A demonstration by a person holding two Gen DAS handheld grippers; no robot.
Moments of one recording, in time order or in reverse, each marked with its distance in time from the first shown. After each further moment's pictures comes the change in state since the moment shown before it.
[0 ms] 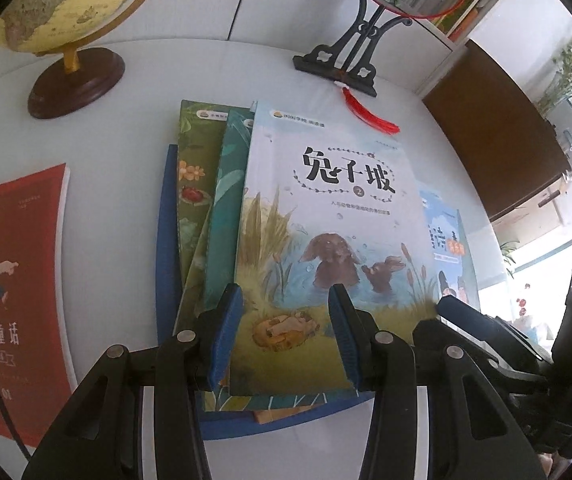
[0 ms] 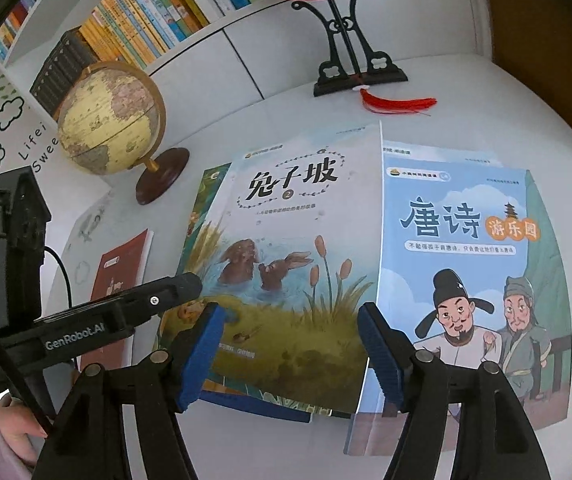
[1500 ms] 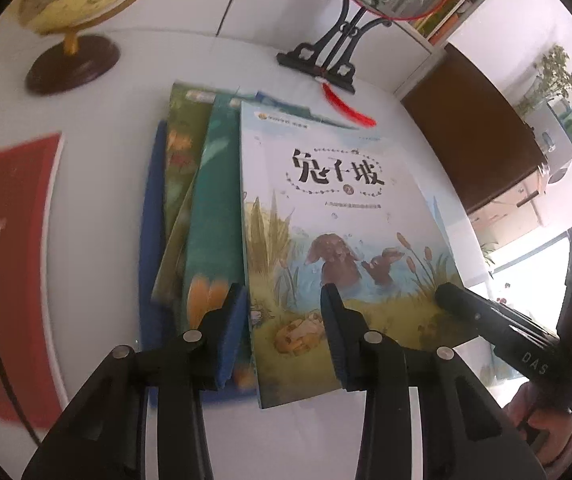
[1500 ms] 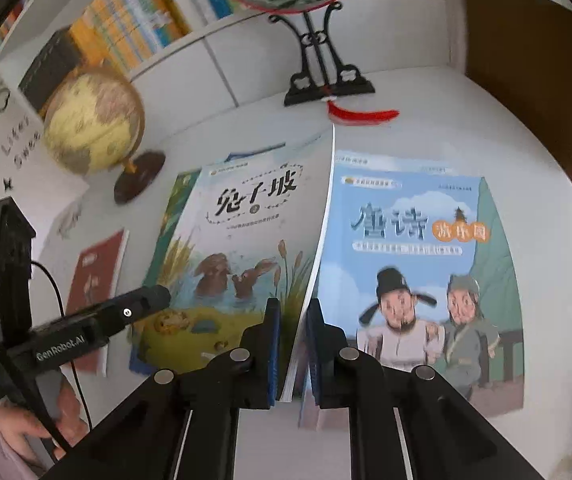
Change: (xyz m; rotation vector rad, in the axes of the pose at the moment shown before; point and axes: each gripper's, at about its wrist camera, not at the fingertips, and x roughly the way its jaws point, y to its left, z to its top) left arm -0.009 0.003 -0.042 -0.021 -0.015 -0.094; right arm -0.030 -0.014 -0.008 -0.024 0.000 -0.102
